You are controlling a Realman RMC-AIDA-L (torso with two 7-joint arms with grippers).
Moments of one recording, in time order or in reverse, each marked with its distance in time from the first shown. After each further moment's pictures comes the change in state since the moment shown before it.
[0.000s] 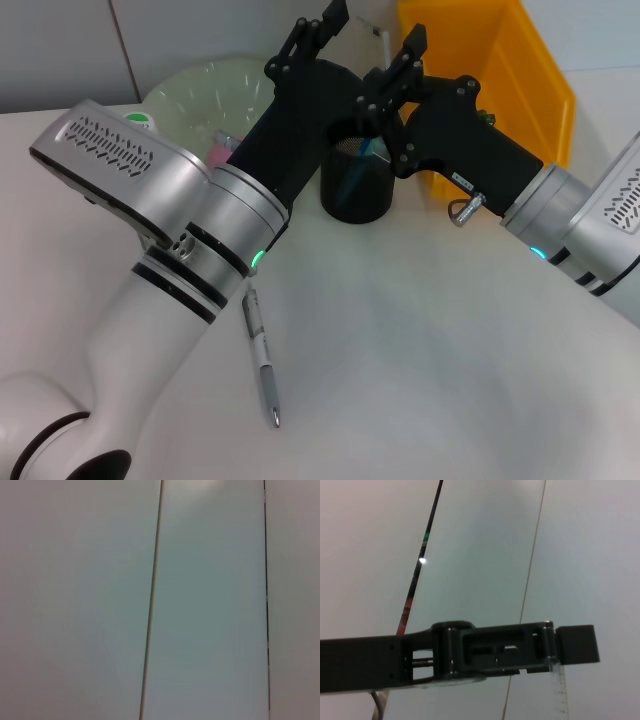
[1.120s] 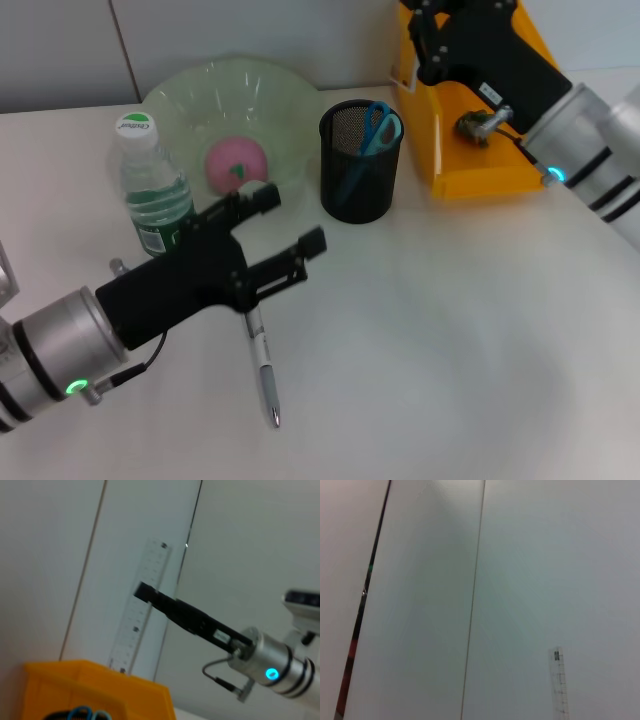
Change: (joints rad) left arm 0.254 0.101 -0.602 -0.181 1.327 0.189 -0.918; right arm 0.071 -0.007 0.115 -0.099 0.009 0.063 0.214
